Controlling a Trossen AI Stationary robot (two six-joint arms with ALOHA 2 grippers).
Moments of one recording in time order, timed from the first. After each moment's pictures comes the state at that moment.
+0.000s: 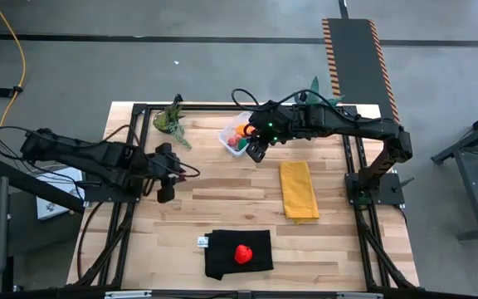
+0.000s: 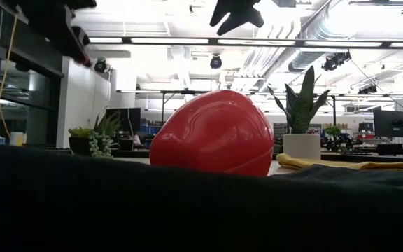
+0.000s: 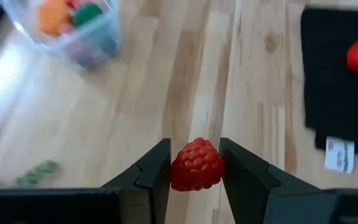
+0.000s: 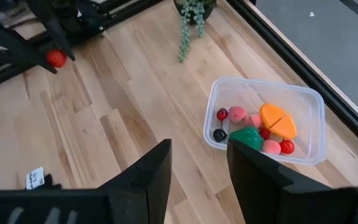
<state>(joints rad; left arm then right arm) -0.06 0.87 0.77 -0.79 -0.24 -0.26 -0.11 1.67 1.77 -0.93 0.16 0.36</state>
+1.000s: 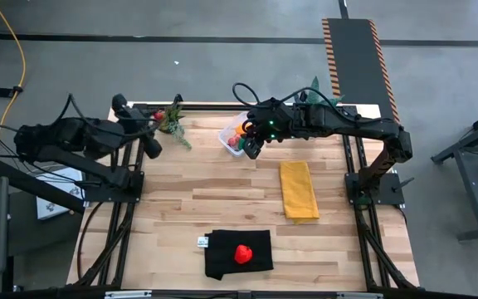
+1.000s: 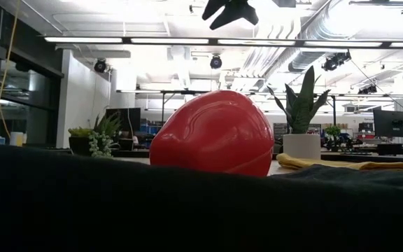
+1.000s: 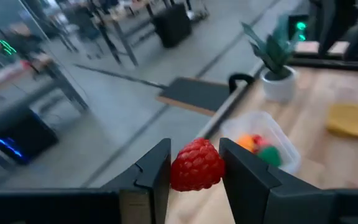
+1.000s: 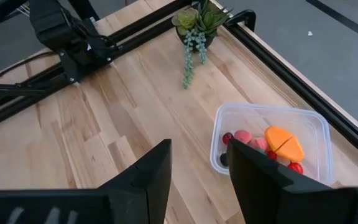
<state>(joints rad) -0.06 0.81 1.21 -0.92 -0.93 -0.10 -0.11 1.67 1.77 -0.83 0.19 0.38</state>
